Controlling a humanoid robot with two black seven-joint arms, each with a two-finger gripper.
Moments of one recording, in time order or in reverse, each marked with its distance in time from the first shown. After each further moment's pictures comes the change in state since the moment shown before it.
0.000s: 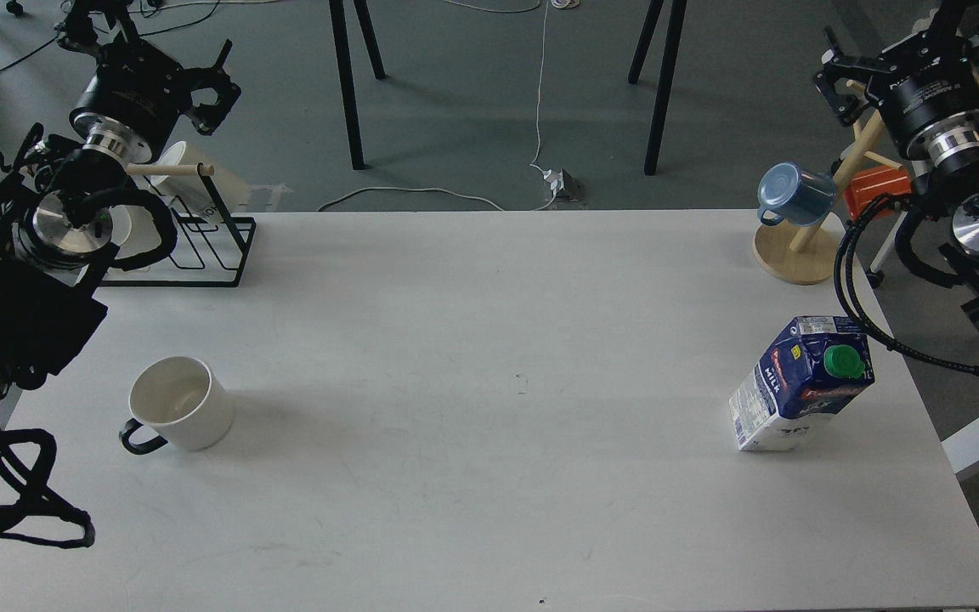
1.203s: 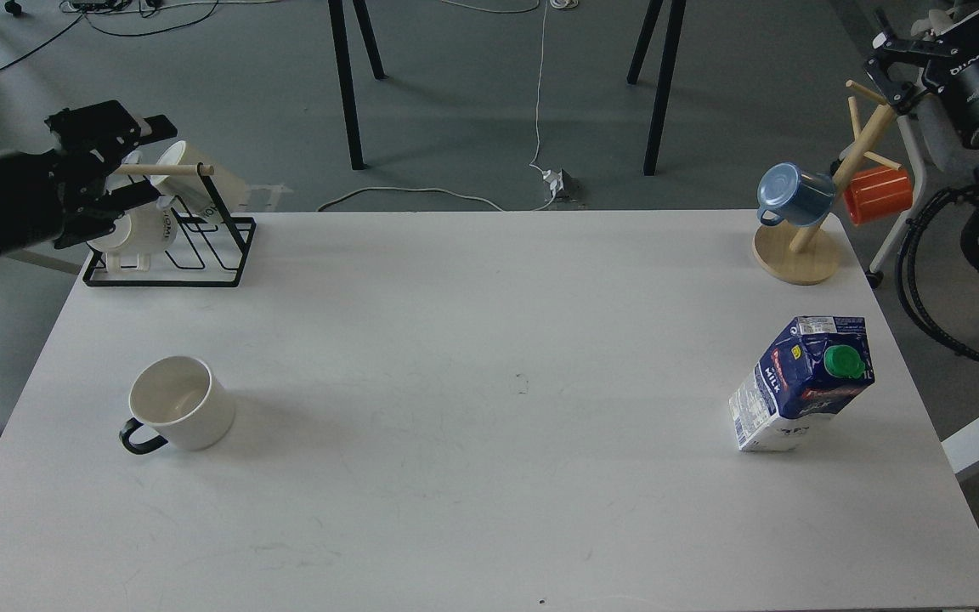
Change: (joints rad) left arm 0.169 0.775 0.352 -0.792 0.948 0.007 -0.010; right arm -0.040 -0.165 -0.008 0.155 -0.008 0.000 0.000
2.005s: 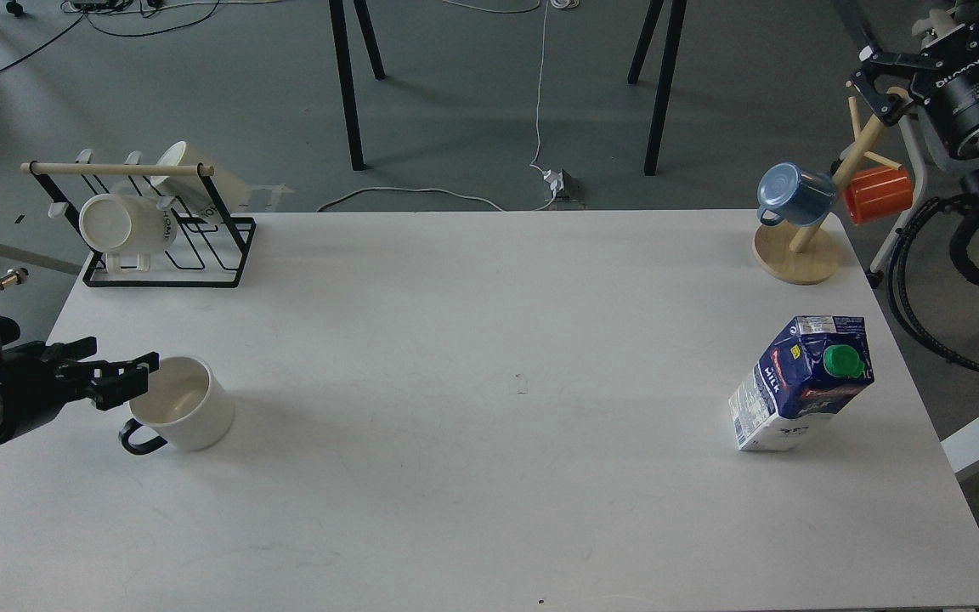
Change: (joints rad) left arm 0.285 -0.171 0.154 0.273 0.934 0.544 -0.124; right arm -0.006 0.017 -0.002 0.000 -0.001 0.000 0.001
